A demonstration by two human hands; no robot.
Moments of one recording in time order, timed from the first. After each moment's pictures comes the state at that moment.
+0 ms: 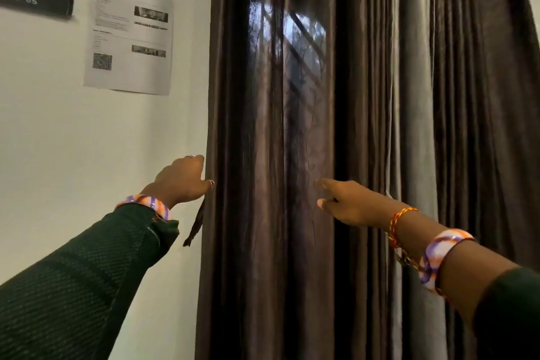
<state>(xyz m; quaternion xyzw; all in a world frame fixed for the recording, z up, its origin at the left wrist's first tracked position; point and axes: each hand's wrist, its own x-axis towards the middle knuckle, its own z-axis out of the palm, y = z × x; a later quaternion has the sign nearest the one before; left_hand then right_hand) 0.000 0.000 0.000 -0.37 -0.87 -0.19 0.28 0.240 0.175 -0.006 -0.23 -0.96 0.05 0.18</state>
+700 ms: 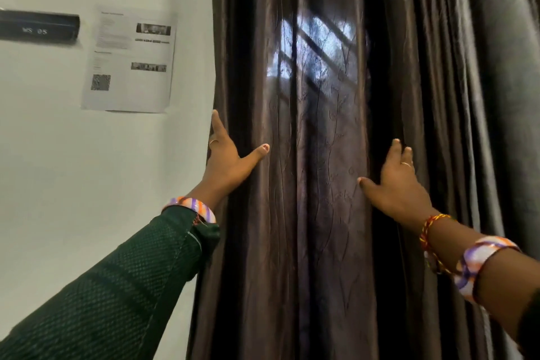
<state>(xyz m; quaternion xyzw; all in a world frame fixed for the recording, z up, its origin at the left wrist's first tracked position) -0.034 0.159 0.053 -0.36 -0.68 -0.54 0.33 0.120 0.365 0.027 -0.21 -0.82 0.13 0.51</state>
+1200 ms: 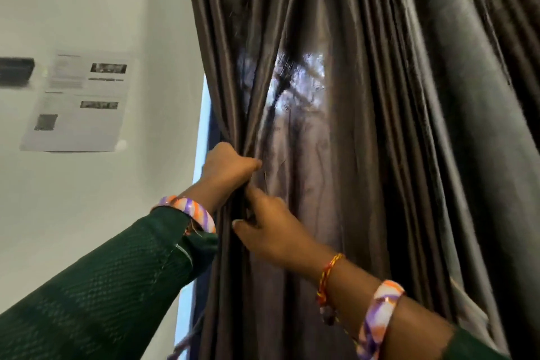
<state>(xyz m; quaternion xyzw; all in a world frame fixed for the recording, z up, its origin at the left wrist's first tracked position) 0.005 0.267 0.122 -0.28 -0.73 -0.53 0.34 0.080 0.347 0.046 0.17 -0.88 0.12 0.43</state>
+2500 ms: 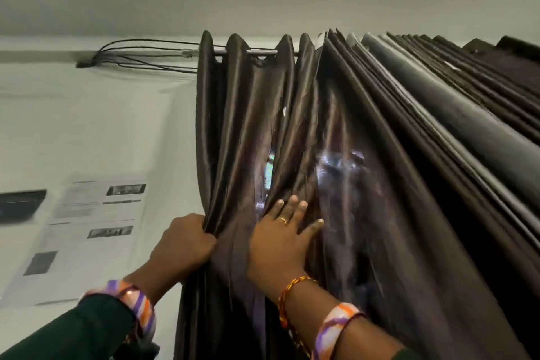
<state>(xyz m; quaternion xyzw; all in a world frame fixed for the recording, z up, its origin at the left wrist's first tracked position) -0.077 0.154 0.211 -0.30 -0.75 -0.36 0.47 -0.034 0.273 0.192 -0.19 -0.76 0.00 0.62</state>
